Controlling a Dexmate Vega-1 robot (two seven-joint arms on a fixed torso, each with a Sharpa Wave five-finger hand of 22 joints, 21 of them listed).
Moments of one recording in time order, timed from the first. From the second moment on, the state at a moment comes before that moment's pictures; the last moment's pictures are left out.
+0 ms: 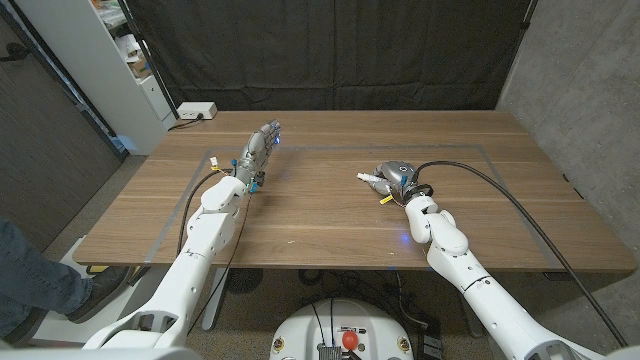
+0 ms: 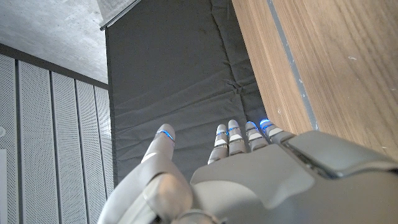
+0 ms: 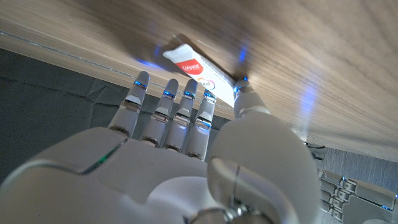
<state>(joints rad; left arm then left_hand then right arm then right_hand) 0.89 0.22 0.05 -1.36 -0.30 -0.11 -0.21 0.17 0.05 0.52 -0.14 0.17 0.08 0.08 0.19 0.18 0.07 0.04 0.22 0.19 -0.05 0.06 0.19 0.17 -0.07 0.03 0.20 0.18 -1.01 -0.28 -0.34 -1.56 -1.19 -0.11 -0.06 0.80 0.00 0.37 -0.15 0.24 0.87 -0.08 0.27 0.19 0.68 -0.05 0.23 0.20 0.49 -0.05 0.33 0.24 0.44 0.17 0.21 0.17</state>
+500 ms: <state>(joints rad) 0.88 0.21 0.06 -1.36 -0.29 -0.11 -0.21 0.17 0.05 0.52 -0.14 0.17 0.08 0.08 0.19 0.18 0.07 0.04 0.22 0.20 -0.05 0.06 0.19 0.17 -0.08 0.03 0.20 0.18 -1.02 -0.29 -0.34 -1.57 -1.19 -0.11 -0.07 0.84 0.01 0.37 -0.16 0.24 0.89 -0.08 0.27 0.20 0.68 -0.05 0.23 0.20 0.49 -0.05 0.33 0.24 0.44 0.17 0.21 0.17</state>
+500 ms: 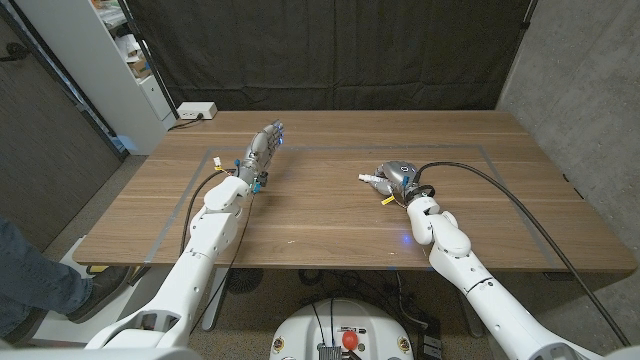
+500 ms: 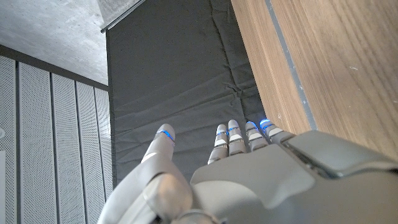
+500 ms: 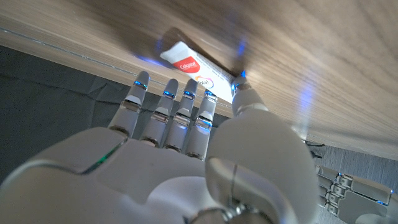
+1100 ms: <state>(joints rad) 0.87 0.21 0.07 -1.34 -0.29 -0.11 -0.21 0.17 0.05 0.52 -0.14 0.17 0.08 0.08 0.19 0.18 0.07 0.04 0.22 0.20 -0.05 0.06 0.19 0.17 -0.08 0.03 0.20 0.18 -1.03 -0.30 -0.32 -1.60 -1.19 -0.09 -0.09 0.87 0.01 0.37 -0.16 0.24 0.90 -0.08 0.27 0.20 0.68 -0.06 0.23 0.20 0.49 -0.05 0.33 0.24 0.44 0.17 0.21 0.17</state>
